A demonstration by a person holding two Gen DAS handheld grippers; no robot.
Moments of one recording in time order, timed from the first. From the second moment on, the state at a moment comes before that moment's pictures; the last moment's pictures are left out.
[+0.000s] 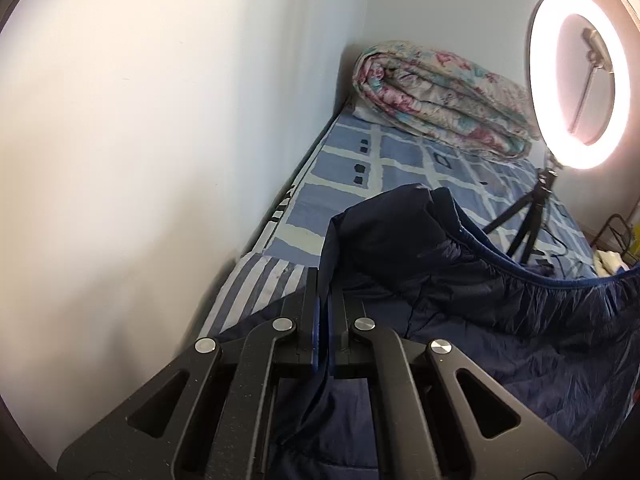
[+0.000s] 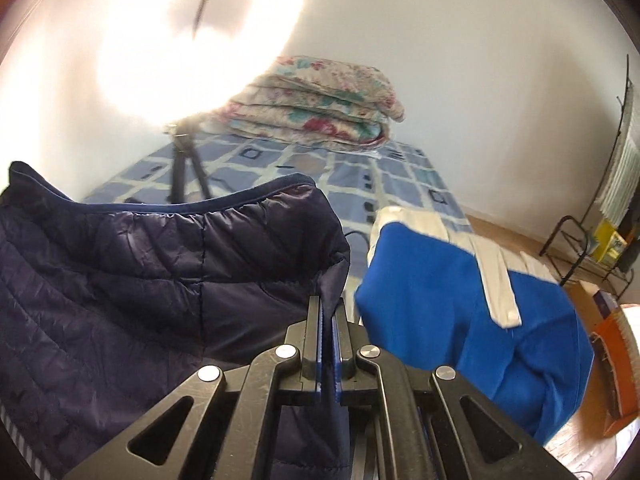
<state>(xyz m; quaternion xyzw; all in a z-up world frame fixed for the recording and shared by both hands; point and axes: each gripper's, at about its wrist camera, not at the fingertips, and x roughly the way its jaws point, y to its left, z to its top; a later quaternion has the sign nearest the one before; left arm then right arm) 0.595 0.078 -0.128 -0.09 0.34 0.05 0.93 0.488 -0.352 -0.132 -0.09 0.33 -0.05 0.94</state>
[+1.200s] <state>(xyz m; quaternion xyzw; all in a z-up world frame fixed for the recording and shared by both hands) 0.529 -0.077 -0.173 0.01 0.41 -0.13 0.90 0.362 -0.347 -0.177 0.02 0.38 0.07 0.92</state>
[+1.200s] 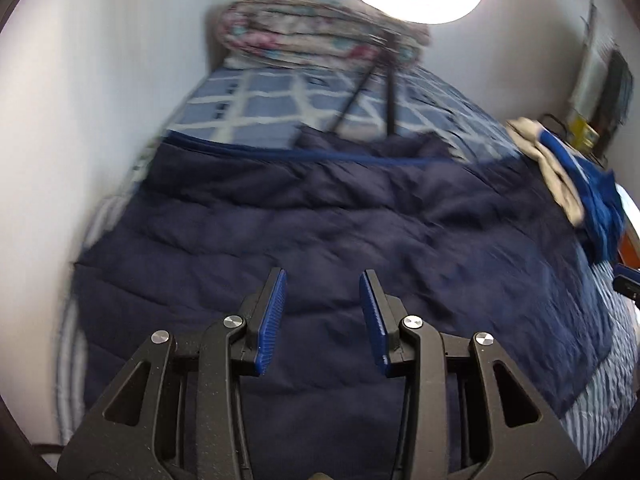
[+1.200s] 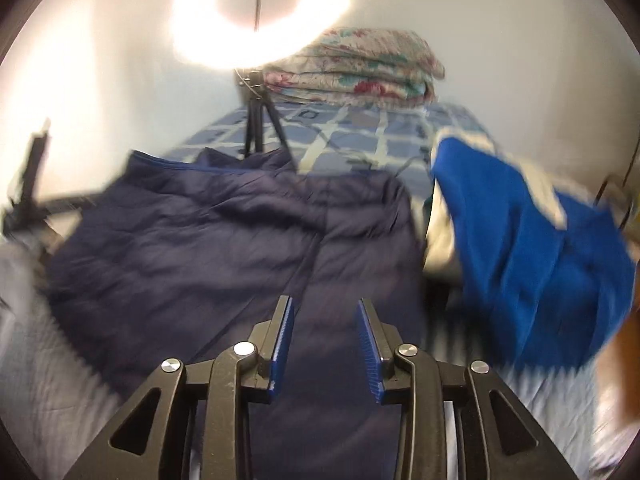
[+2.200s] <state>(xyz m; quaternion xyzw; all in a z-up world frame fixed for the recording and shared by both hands) 0.436 -0.160 -0.211 0.04 0.41 -0.18 0.89 0.287 -0.403 -0.271 0.31 0.43 0.02 0.85</state>
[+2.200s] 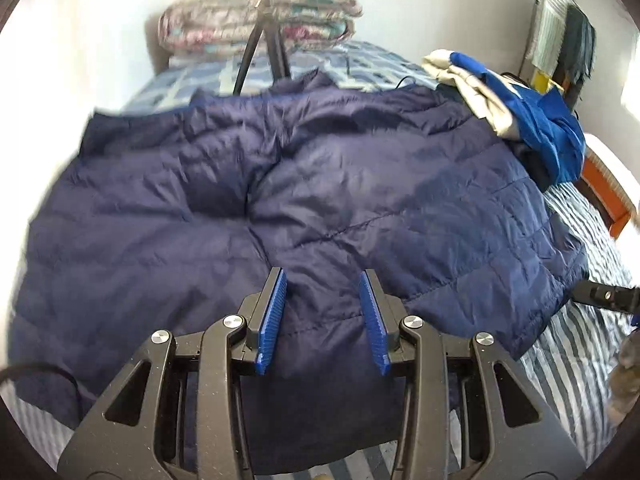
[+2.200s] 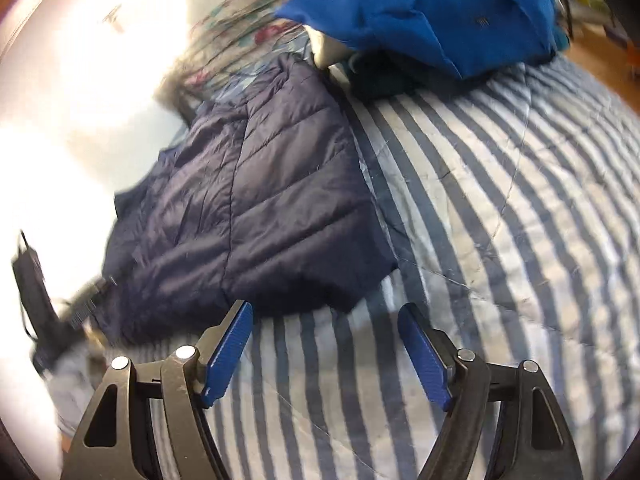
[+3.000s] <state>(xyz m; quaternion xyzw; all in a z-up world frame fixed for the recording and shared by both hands) 0.237 0.005 -0.122 -0.07 0.42 -0.08 0.90 0.326 -0.353 -0.207 0.17 0.40 -0.03 0.90</state>
